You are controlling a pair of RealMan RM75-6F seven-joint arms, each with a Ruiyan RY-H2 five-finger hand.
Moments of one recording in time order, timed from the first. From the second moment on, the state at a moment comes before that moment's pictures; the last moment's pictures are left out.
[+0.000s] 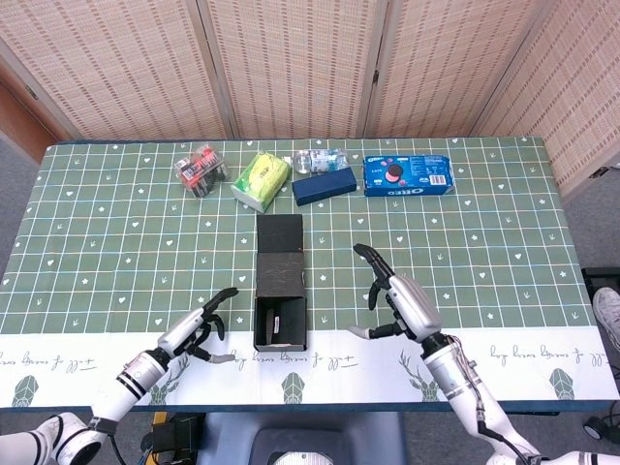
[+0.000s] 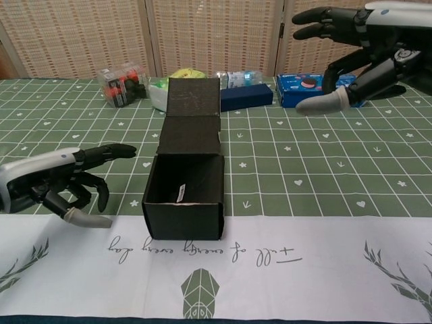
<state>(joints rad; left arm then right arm) -0.61 -1.51 0.10 -1.34 1.55 1.06 -0.88 0.47 -1.29 0.24 -2.11 -1.19 1.10 0.03</state>
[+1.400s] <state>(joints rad) -0.61 -1.67 -0.03 -1.28 1.49 1.01 -0.90 0.44 -1.25 0.21 -2.02 -1.17 0.98 0.46</state>
